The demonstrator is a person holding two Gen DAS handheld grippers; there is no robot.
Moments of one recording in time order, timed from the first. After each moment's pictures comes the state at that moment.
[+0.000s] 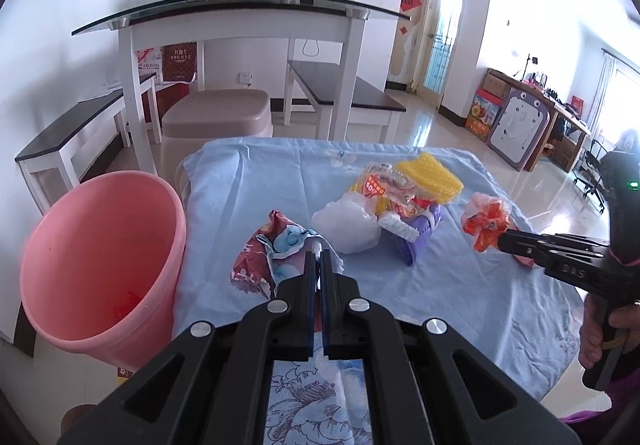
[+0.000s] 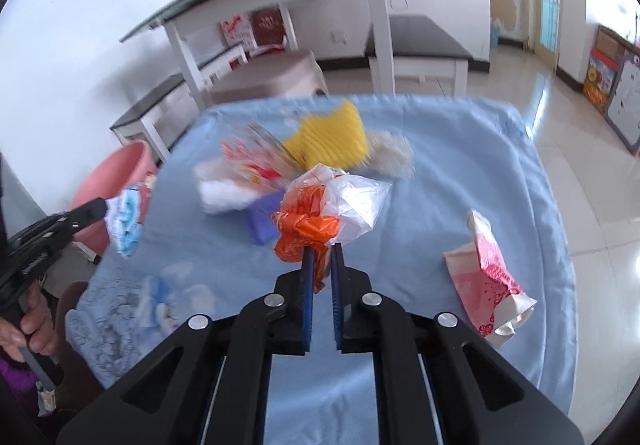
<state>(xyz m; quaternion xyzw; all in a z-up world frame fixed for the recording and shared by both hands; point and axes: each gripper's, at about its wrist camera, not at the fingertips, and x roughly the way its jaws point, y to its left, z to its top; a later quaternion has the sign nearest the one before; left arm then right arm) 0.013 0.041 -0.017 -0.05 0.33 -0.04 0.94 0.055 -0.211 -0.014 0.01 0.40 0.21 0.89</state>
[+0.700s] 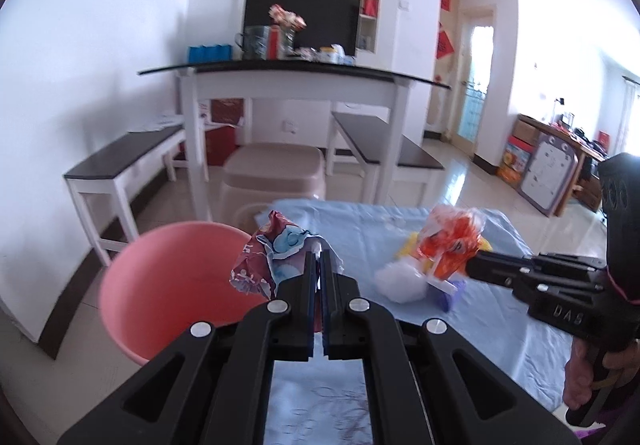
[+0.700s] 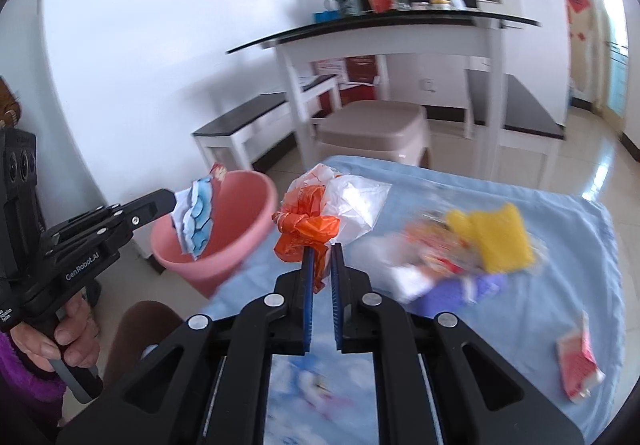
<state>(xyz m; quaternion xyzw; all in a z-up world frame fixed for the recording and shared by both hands) -0.035 0.094 0.045 -0.05 0.25 0.05 0.97 0.031 -0.093 0.044 -0.02 0.32 0.35 0.88</state>
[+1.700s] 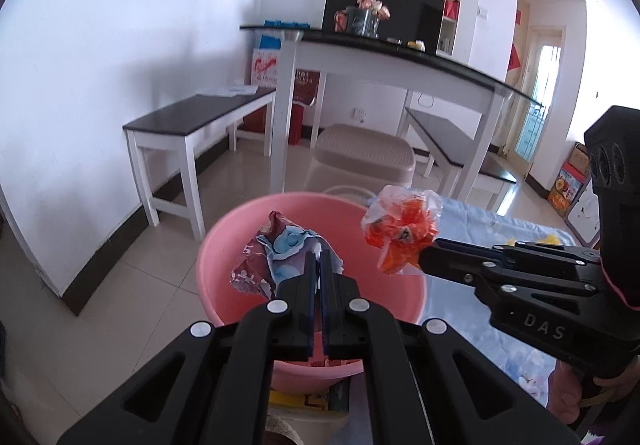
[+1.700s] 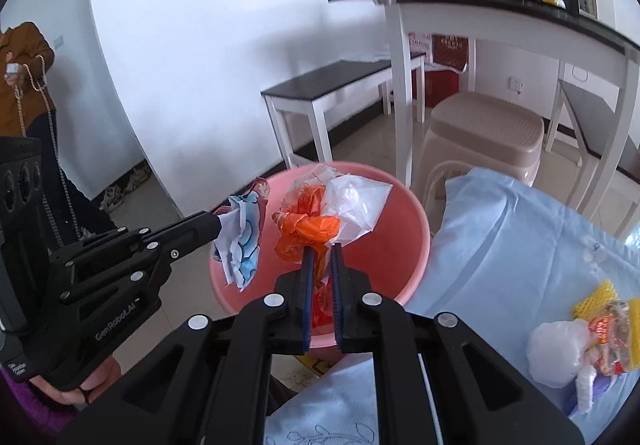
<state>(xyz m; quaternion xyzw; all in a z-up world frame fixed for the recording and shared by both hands) -0.046 0.218 0.002 -0.11 0.28 0.14 0.94 0.045 0.088 0.019 -0.08 0.36 0.45 0.82</state>
